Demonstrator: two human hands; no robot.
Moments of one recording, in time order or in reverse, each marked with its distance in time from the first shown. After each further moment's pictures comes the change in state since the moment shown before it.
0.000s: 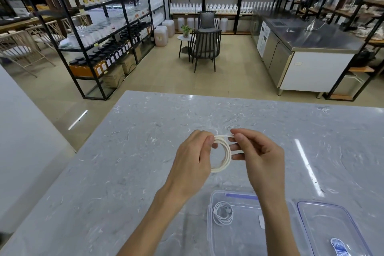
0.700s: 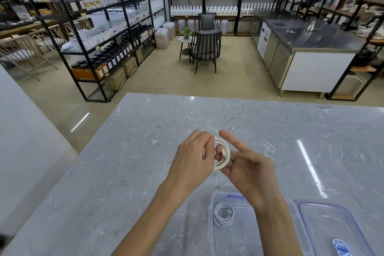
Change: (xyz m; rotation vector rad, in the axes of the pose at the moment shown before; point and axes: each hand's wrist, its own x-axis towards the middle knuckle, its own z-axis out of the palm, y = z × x) left_hand 0.008 -0.003 0.005 0.213 -0.051 -0.002; right_hand 0.002 0.023 -0.008 0.707 -0.449 0.550
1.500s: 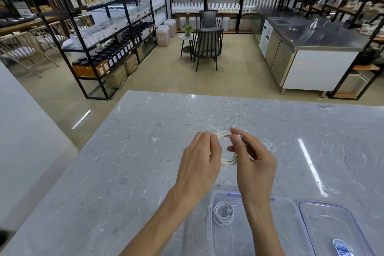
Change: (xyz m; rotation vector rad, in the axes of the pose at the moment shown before) left_hand -0.007 0.016 0.013 -0.134 0.084 -0.089; right_hand -0.002 0.014 0.031 -0.669 0.625 -0.659
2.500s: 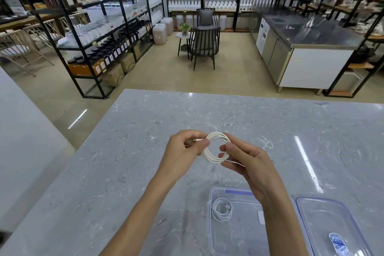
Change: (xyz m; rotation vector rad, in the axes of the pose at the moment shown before) left_hand 0.016 -0.041 -0.019 -0.450 -0.111 -0.301; right_hand 0.022 0.016 -0.026 0.183 -0.434 0.532
